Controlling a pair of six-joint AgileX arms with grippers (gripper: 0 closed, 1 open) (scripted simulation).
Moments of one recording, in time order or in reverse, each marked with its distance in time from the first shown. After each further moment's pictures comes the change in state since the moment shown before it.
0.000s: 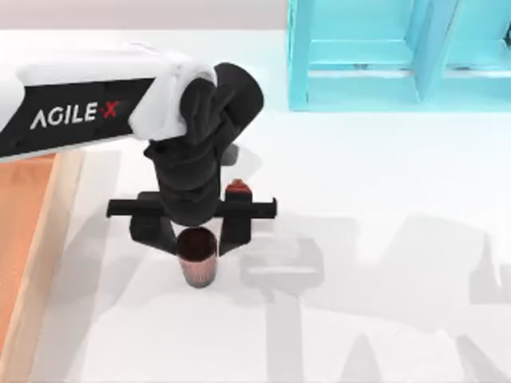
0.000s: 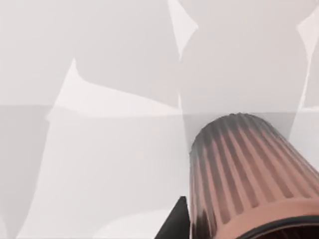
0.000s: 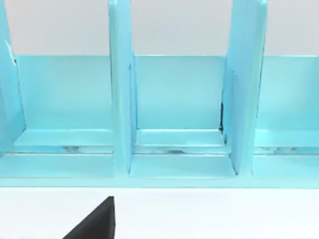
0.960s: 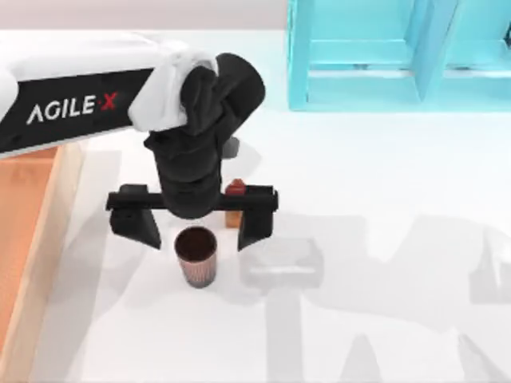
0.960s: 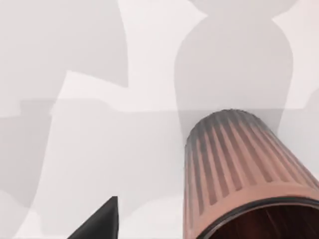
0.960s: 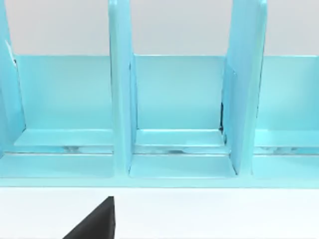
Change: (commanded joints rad) left arm 0.002 -0.008 0.038 -0.040 0.000 -0.003; right arm 0.000 0.000 0.000 0.000 0.000 0.000
